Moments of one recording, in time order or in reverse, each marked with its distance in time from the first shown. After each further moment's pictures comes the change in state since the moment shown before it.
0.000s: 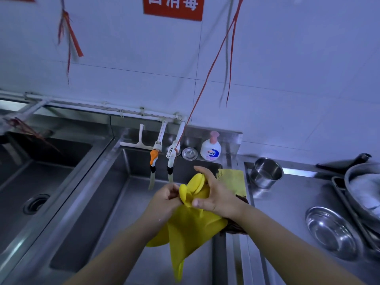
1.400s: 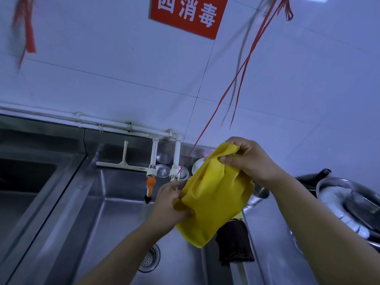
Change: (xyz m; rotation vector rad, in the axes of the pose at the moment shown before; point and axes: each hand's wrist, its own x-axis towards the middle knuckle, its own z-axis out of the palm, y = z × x) left_hand 0.110 0.016 -0.078 0.414 -0.138 0.291; right_hand 0.106 -0.123 -0.076 0.074 0.322 -0.066
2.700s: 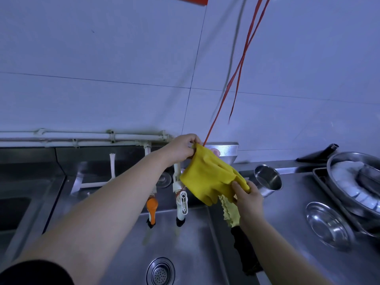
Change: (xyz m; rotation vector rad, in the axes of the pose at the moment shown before) left_hand 0.235 -0.026 -0.026 -0.168 -0.386 -0.017; right_hand 0.022 0.178 0.063 0.196 0.967 0.540
